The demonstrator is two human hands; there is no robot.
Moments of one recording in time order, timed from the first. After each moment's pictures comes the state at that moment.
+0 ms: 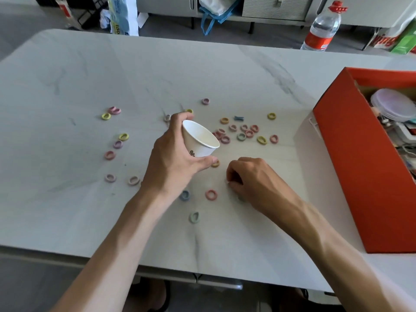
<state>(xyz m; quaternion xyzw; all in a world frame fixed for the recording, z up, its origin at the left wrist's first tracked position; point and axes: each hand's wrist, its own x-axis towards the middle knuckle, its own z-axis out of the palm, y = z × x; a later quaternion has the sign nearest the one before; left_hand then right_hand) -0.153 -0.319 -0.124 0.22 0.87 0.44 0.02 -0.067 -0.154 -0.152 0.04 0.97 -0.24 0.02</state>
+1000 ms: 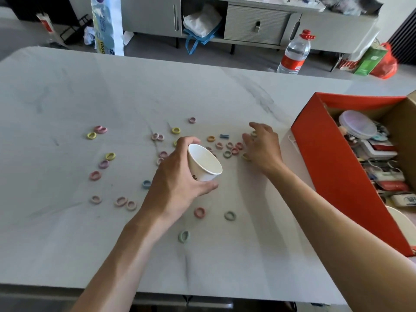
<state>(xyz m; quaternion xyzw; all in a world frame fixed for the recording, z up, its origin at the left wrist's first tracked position) -0.148 -0.306 -0.123 0.27 0.85 0.45 0.06 -0.140 -0.073 -0.162 0.32 0.88 -0.33 -0.11</state>
